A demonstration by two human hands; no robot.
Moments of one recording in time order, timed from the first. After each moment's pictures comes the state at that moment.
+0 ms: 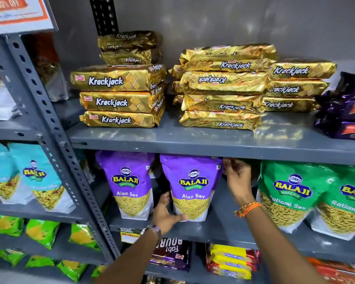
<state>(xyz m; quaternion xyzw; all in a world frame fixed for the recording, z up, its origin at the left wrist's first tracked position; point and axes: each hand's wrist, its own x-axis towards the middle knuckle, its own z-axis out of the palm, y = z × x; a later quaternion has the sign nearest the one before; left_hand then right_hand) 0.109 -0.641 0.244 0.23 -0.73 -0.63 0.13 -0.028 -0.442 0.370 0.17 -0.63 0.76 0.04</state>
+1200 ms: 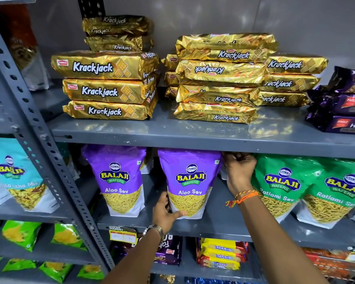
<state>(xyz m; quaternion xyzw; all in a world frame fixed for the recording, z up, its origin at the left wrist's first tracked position) 0.106 -0.614 0.235 0.20 -0.75 -0.61 0.16 -0.031 -0.446 0.389 0.11 -0.49 0.86 0.10</state>
